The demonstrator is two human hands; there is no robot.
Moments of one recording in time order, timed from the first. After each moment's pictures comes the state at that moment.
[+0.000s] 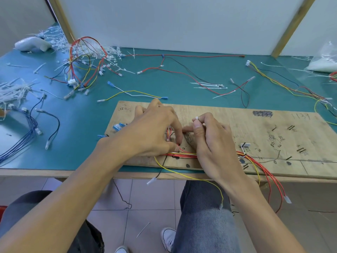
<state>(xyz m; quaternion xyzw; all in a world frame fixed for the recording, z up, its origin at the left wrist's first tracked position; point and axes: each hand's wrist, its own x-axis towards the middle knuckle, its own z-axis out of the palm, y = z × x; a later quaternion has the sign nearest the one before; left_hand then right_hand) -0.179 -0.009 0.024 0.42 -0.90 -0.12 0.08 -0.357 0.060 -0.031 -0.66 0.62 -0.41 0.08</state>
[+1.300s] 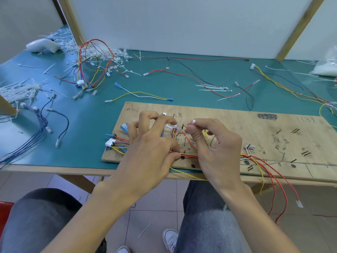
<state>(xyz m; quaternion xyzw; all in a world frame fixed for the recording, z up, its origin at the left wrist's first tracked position) -0.159 0.051 0.002 0.46 -0.87 -0.03 0.20 -0.337 0.067 -0.026 -0.62 0.54 -0.57 0.08</state>
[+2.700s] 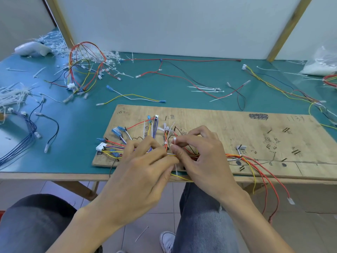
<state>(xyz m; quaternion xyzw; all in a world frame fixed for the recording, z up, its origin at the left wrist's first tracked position) -0.145 0.078 -0.014 0.33 -0.90 -0.03 0.27 -0.346 0.078 -0.034 -0.70 0.57 -0.42 0.09</state>
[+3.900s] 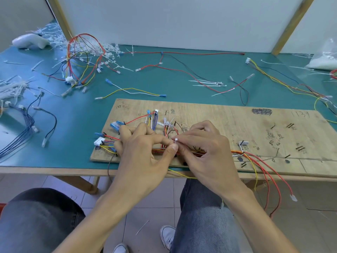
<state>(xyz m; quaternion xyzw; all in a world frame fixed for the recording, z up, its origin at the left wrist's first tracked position) -0.176 0.066 -0.010 0.57 -0.72 -0.21 0.33 -0.356 0.077 -0.038 -0.72 0.52 -0.45 0.08</state>
